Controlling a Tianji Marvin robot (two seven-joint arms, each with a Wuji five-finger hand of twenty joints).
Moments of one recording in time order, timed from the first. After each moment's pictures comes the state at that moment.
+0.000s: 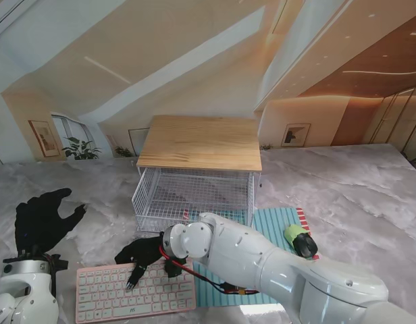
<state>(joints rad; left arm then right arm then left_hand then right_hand) 1.96 -1.16 -1.62 -1.84 0.84 0.05 0.47 -0.78 -1.59 0.20 -0.69 0.01 -0.38 0.40 0.70 -0.34 0.35 0.20 0.63 0.30 0.37 0.26 0.63 0.35 0.41 0.33 0.39 0.44 0.64 0.45 0.09 0.40 1.16 0.62 0.60 -0.76 0.93 -0.25 0.54 0.11 1.11 0.64 0.64 0.07 1.15 0.70 0.98 -0.04 1.36 0.63 0.96 0.04 1.71 0.89</state>
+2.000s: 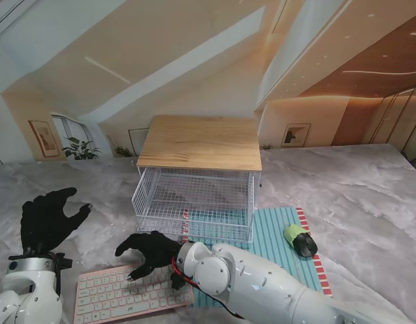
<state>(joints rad) 1.94 -1.16 -1.60 -1.84 0.84 0.06 0.45 -1.01 -1.40 0.33 -1.03 -0.28 -0.28 -0.06 0.70 -0.34 0.35 0.20 0.63 0.30 0.37 0.26 0.63 0.35 0.41 0.33 0.39 0.44 0.64 0.45 0.09 0.40 1.15 0.61 0.44 -0.70 0.92 -0.07 0.38 0.03 0.55 0.34 0.27 0.03 0.67 0.33 0.37 0.13 0.40 0.29 0.00 0.29 0.90 0.61</state>
